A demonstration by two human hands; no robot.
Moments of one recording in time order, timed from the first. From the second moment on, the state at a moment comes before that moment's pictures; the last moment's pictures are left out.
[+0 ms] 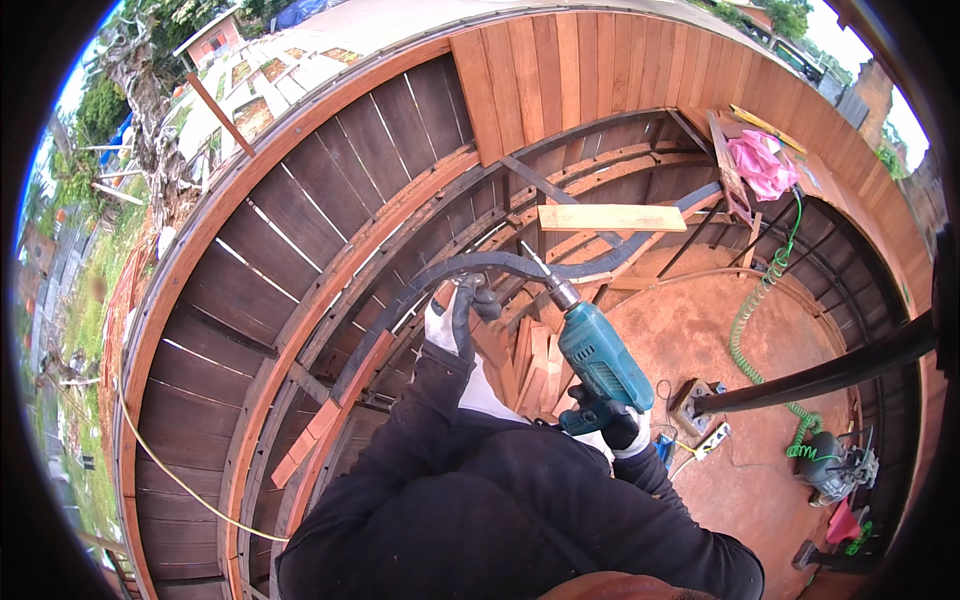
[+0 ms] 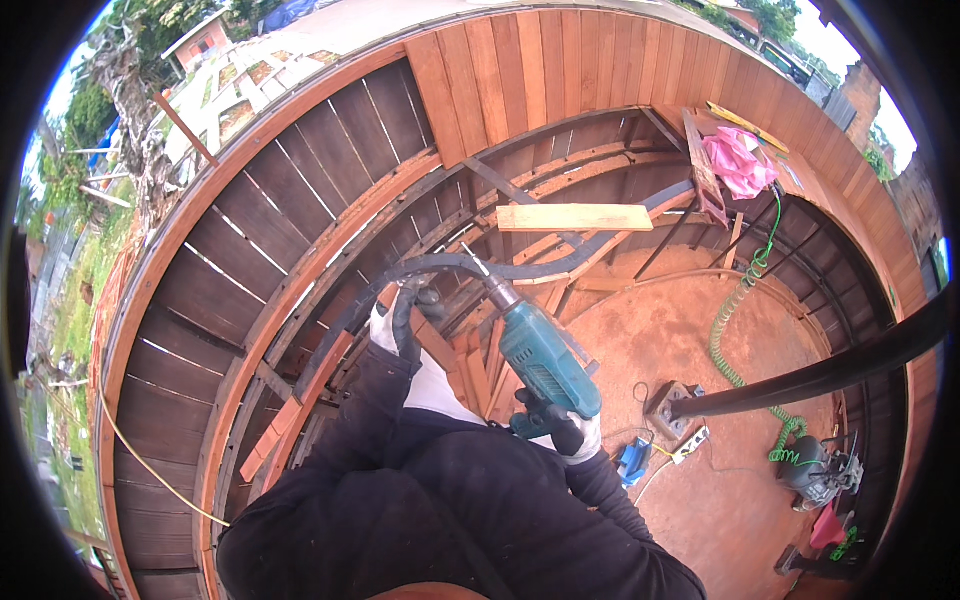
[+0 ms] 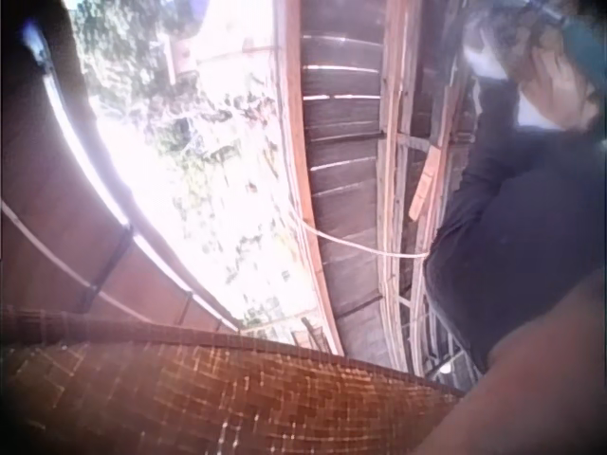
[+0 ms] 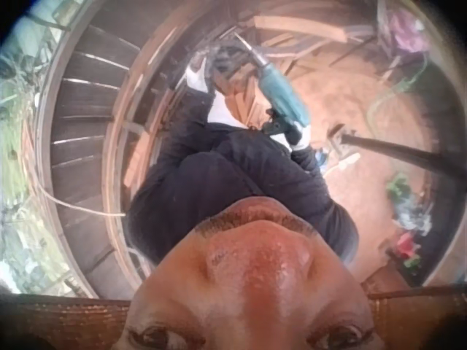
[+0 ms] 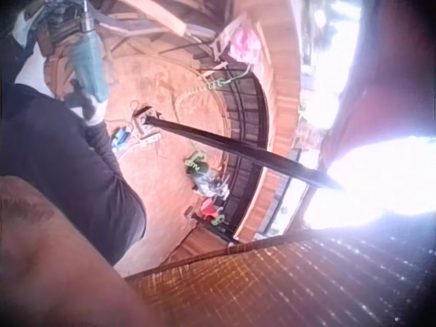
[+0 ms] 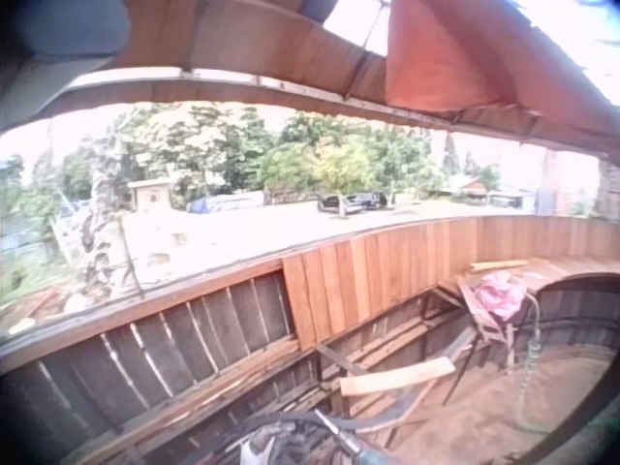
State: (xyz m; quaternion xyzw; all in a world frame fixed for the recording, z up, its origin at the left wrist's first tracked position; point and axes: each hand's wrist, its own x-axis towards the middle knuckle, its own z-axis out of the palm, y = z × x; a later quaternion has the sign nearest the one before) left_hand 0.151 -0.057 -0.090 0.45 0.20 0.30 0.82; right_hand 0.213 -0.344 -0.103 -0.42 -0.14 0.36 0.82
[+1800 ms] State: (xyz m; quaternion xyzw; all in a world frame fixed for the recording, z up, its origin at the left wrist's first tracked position) left_hand 0.273 -0.055 -0.206 0.18 0.28 0.27 0.90; right_hand 0.168 -0.371 -0.152 -0.78 -0.29 0.06 0.56
